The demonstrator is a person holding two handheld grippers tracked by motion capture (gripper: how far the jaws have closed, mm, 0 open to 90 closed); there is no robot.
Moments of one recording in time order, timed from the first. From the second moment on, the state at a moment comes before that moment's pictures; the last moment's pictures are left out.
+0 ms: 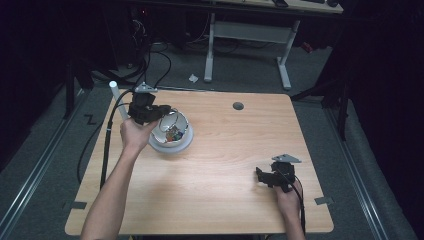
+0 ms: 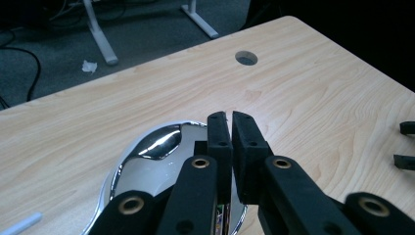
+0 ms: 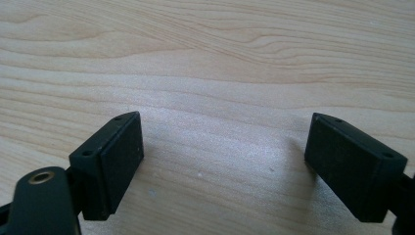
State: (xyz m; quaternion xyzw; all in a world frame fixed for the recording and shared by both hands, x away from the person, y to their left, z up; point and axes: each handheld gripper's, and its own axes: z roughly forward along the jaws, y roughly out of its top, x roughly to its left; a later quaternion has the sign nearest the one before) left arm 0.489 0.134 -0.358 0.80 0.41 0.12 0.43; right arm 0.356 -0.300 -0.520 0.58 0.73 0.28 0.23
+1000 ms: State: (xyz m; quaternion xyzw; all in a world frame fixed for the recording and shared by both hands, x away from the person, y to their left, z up) left arm 0.496 0.121 -0.405 0.81 0.42 0.11 0.39; right arm 0.356 -0.300 -0.520 0.58 0.73 0.28 0.23
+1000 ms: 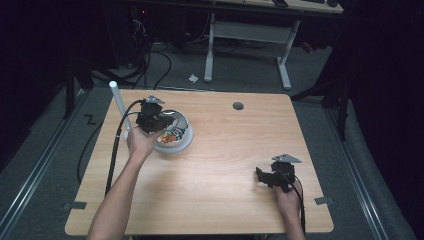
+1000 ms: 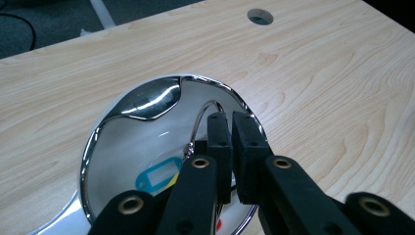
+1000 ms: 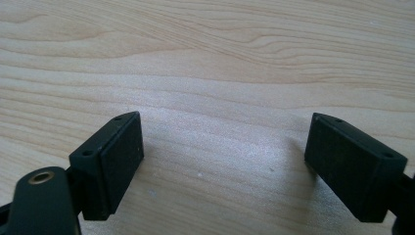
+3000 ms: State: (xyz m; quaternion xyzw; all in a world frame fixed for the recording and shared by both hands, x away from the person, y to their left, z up) left arm 0.429 0.140 -0.398 0.78 0.43 0.11 0.44; right arm 0.356 -0.300 -0.520 0.58 0.73 0.28 0.23
